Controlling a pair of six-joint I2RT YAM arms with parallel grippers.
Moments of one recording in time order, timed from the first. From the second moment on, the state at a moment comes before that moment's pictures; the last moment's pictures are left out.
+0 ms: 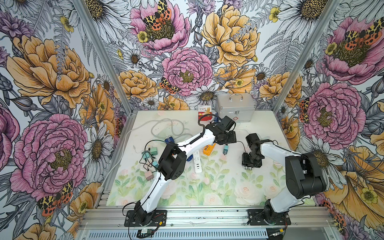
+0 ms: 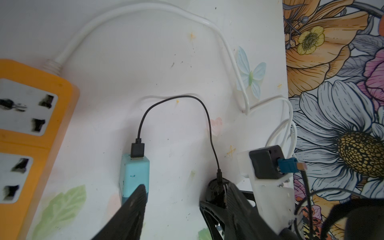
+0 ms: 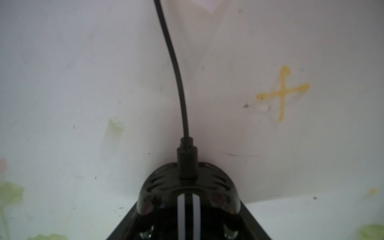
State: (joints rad) left arm -0.85 2.31 2.09 -0.71 0.13 -0.82; right arm 0.15 1.61 0.91 -0.77 -0.06 0.32
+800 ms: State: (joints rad) left arm -0.86 2.34 1.89 -0.49 0.35 -0.93; right arm 0.17 1.42 0.87 -0.74 -0.31 0.19
